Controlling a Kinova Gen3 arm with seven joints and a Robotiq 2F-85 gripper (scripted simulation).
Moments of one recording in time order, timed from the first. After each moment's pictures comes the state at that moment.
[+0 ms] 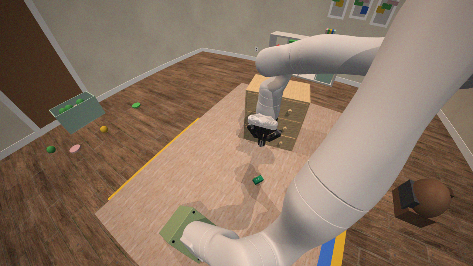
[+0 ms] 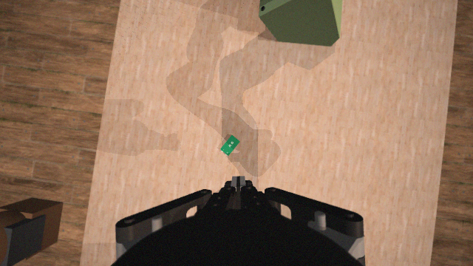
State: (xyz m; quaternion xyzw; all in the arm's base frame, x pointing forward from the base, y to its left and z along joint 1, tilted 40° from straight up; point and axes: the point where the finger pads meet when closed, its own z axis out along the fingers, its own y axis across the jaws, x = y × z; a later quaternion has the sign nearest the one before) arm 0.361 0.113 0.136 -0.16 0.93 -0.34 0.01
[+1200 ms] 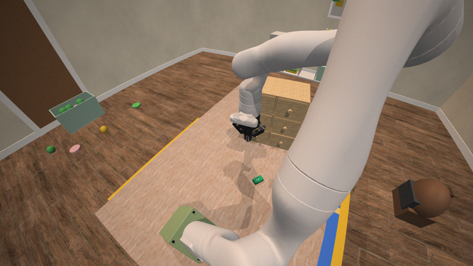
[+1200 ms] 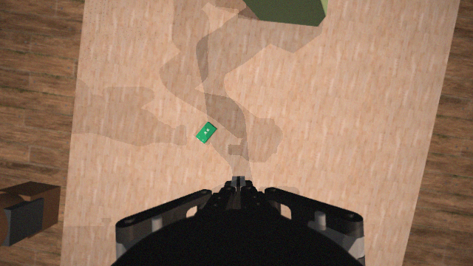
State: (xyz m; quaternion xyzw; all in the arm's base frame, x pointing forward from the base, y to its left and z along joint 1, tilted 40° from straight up) arm 0.361 0.154 0.088 -0.18 0.92 -0.34 0.05
